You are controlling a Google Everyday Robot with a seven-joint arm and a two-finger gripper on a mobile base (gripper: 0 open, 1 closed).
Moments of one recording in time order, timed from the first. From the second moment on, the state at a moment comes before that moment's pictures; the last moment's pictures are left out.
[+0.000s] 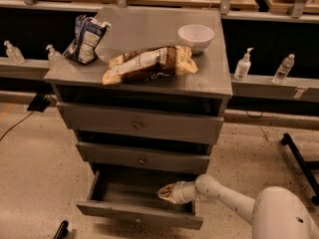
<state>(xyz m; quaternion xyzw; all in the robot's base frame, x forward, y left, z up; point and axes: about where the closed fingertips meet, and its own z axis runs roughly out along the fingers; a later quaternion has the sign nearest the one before) 0.580 -0.030 0.201 -0.60 0.67 0.24 0.36</state>
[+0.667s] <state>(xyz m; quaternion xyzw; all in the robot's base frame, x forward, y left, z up) 0.579 0.019 0.176 -0.65 0.66 0.24 0.31</state>
